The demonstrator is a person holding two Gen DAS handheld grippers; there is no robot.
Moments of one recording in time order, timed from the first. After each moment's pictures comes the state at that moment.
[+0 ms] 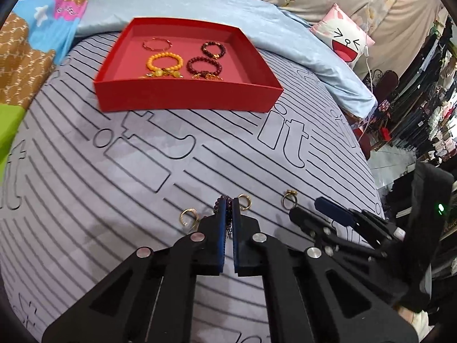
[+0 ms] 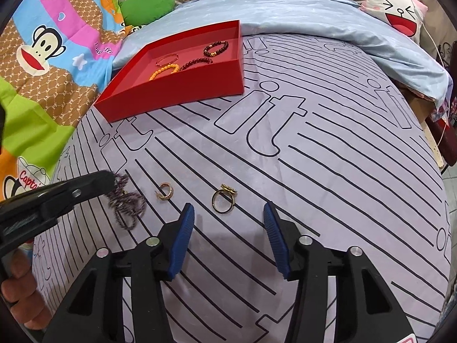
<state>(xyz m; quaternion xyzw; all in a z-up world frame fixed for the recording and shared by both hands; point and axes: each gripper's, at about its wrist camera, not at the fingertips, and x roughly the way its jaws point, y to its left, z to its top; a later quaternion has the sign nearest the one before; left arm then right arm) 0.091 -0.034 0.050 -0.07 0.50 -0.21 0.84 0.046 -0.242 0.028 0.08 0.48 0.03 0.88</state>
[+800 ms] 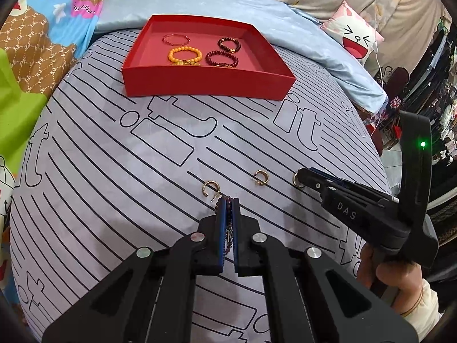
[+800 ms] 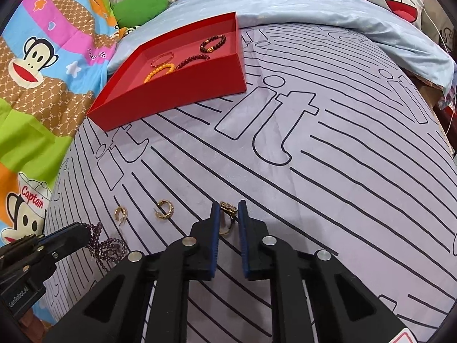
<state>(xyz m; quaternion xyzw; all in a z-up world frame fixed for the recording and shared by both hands) 0.068 -0.022 0.045 -0.06 0.51 -0.18 0.84 0.067 -0.244 0.018 0.11 0.49 0.03 0.87</state>
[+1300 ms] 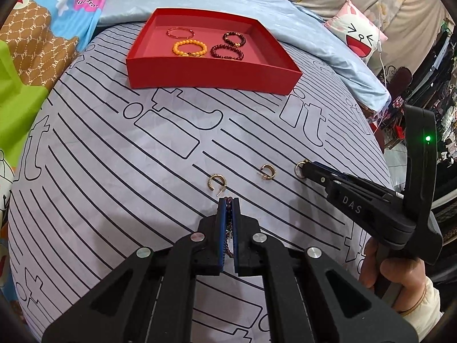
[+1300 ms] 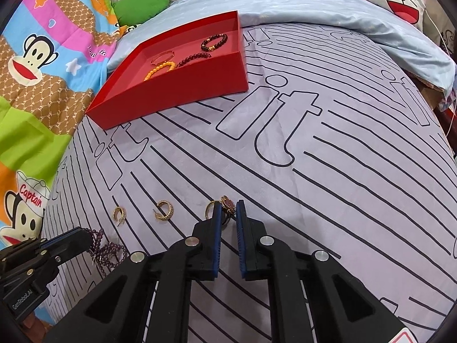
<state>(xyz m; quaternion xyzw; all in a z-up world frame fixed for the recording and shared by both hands) 0.069 -0.017 0.038 -0.06 0.52 -0.17 0.84 0.069 -0.240 0.018 0.10 0.49 0.03 0.87</state>
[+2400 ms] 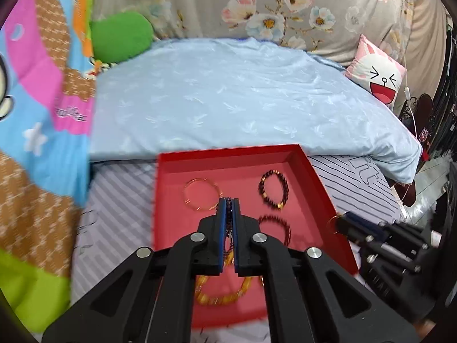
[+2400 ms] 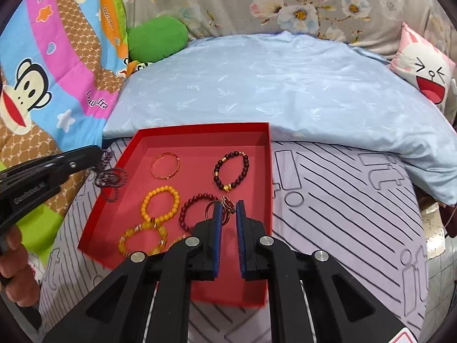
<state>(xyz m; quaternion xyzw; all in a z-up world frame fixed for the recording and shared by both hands) 0.311 -0.031 0.114 0.00 0.41 -0.14 0.90 0.259 -0.229 0.101 0.04 0.41 0.05 0.91</state>
